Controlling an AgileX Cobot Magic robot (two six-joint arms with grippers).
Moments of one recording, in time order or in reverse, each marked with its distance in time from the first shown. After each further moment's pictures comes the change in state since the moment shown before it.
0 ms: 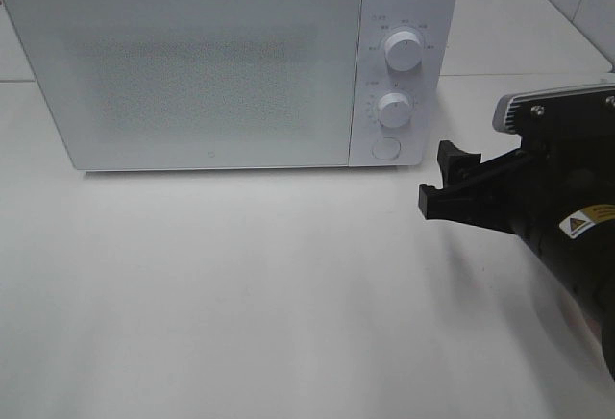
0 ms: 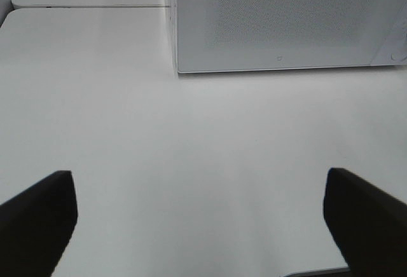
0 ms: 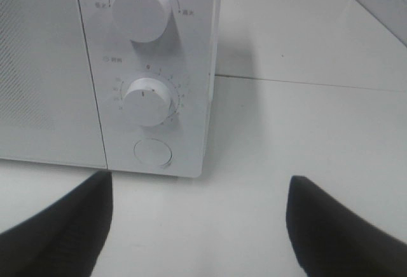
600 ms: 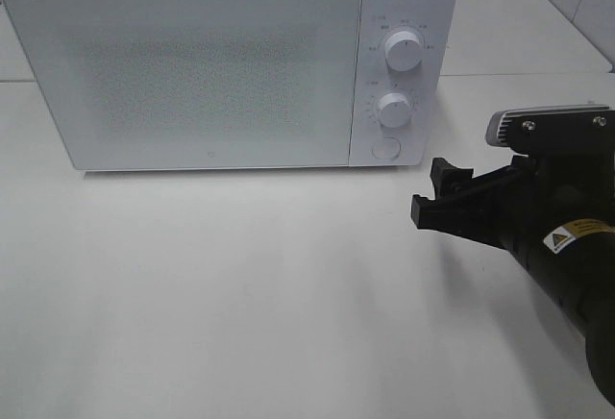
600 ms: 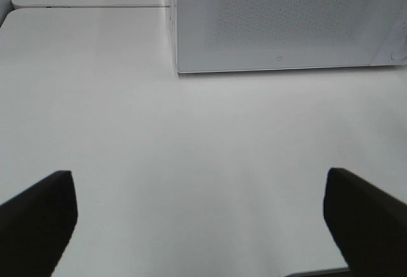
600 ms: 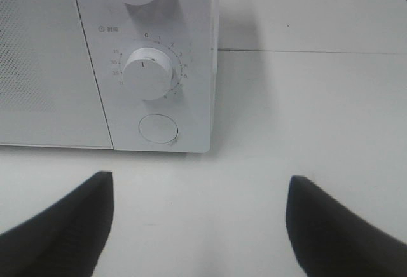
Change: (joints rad) left arm 0.000 0.000 0.000 0.000 0.000 0.000; right arm 0.005 0.063 -0.001 0.000 -0.001 0.114
